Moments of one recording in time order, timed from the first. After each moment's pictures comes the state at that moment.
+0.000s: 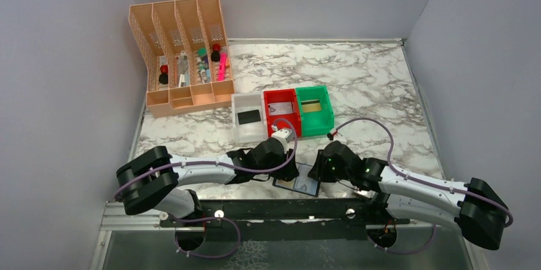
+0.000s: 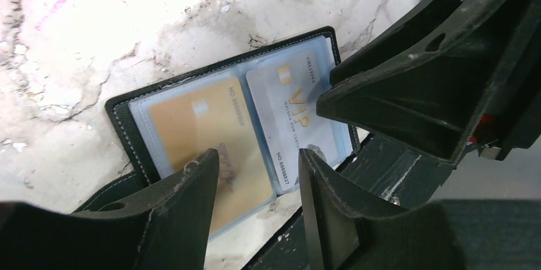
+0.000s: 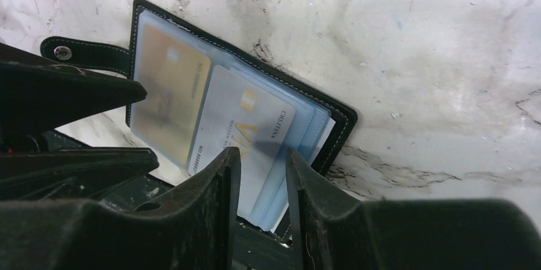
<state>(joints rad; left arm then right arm) -1.12 1.37 0.58 0.13 0.00 -0.72 0.95 0.94 0.36 -0.29 0.11 0.91</state>
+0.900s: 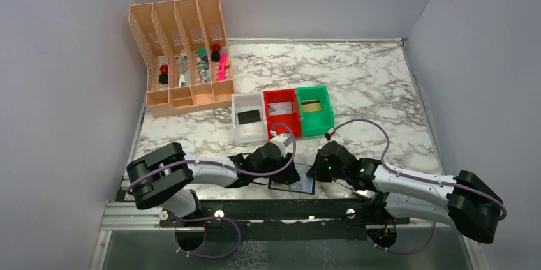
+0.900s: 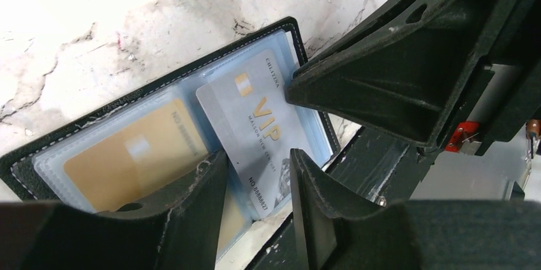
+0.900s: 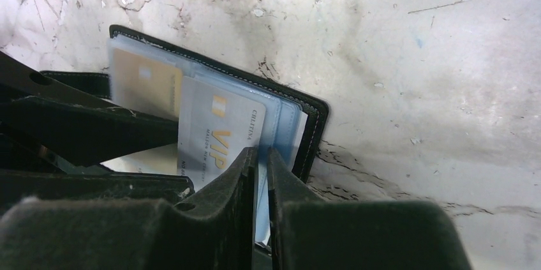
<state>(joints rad) -1.12 1.48 0.49 0.38 0.09 -0.80 0.95 1.03 0.33 -0.17 0.11 0.95</state>
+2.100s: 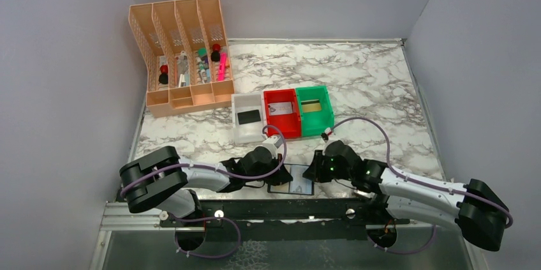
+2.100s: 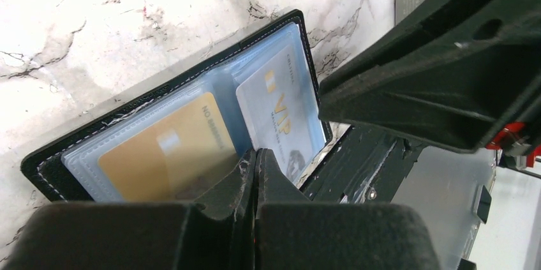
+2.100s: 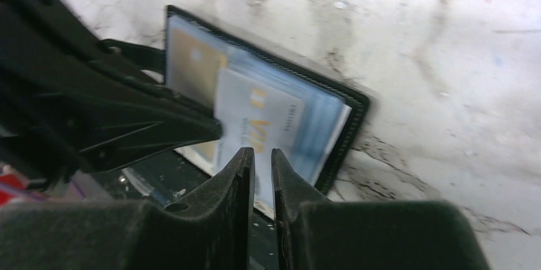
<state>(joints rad) -1.11 1.42 0.36 0.50 0.08 -0.88 0.94 0.94 0.32 -0.15 0.01 0.85</state>
